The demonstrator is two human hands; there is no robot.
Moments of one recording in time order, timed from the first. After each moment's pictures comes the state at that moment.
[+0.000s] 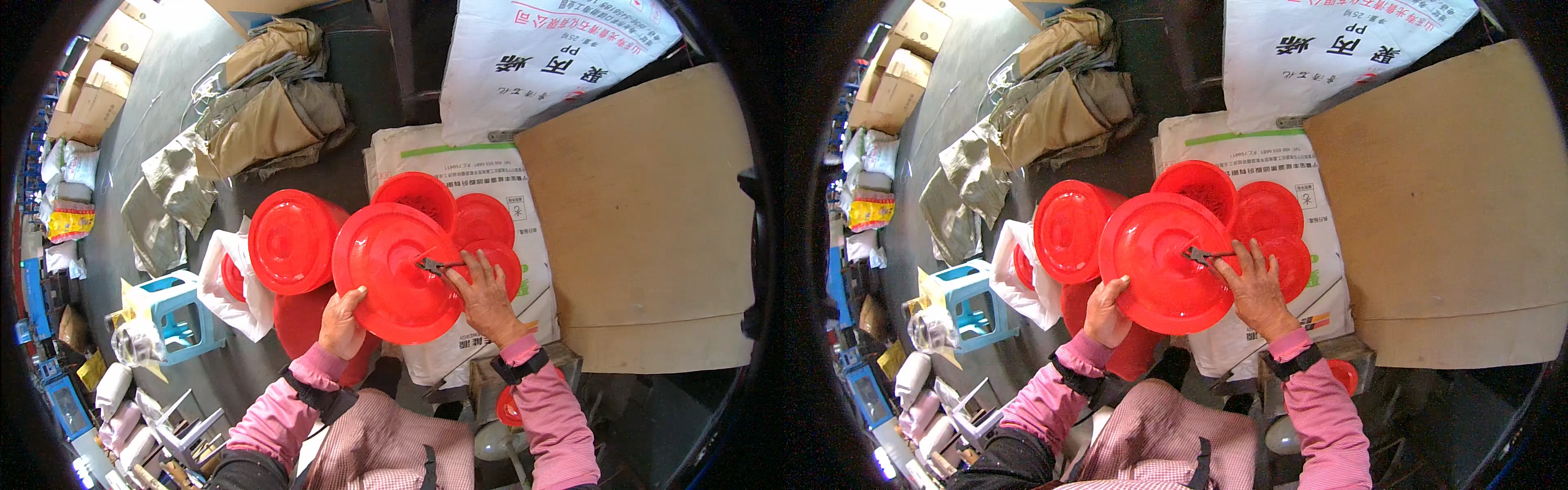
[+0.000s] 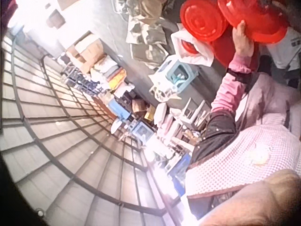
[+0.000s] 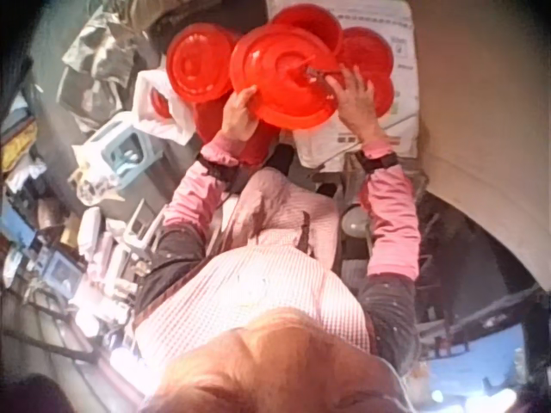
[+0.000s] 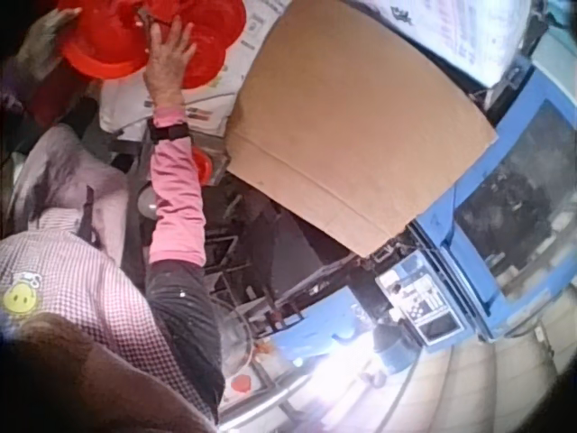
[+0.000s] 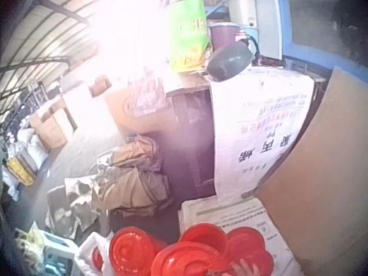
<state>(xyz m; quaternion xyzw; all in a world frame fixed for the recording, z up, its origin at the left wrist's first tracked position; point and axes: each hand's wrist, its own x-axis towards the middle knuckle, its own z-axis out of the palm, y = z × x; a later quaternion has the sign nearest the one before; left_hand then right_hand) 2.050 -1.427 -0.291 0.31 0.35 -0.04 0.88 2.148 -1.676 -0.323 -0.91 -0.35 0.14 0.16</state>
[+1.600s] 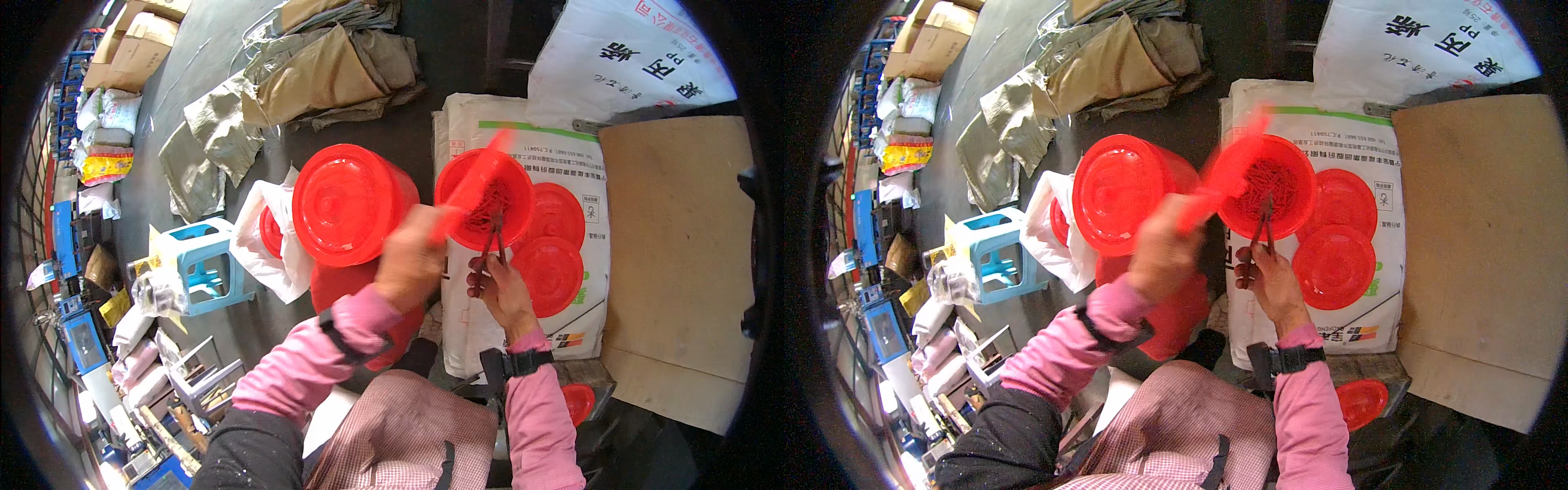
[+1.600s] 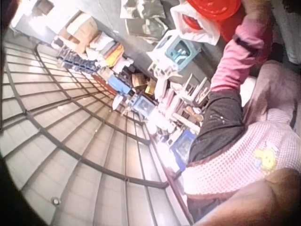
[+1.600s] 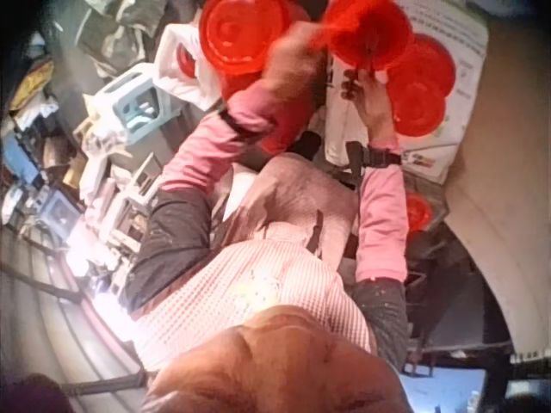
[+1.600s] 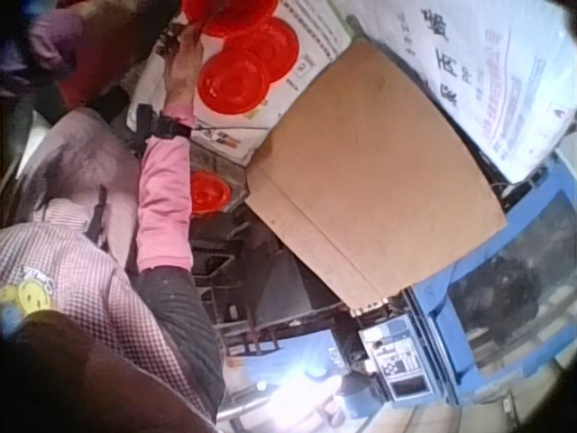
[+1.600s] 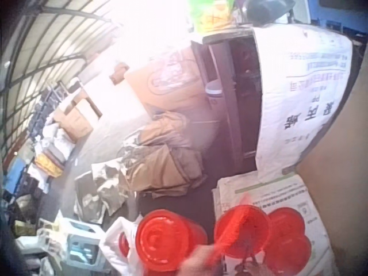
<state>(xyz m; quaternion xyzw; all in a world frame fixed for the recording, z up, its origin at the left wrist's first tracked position) 2.105 -1.391 -0.328 0.90 0.09 0.06 0.41 2.133 -1.591 -0.397 -0.40 0.22 0.46 0.76</state>
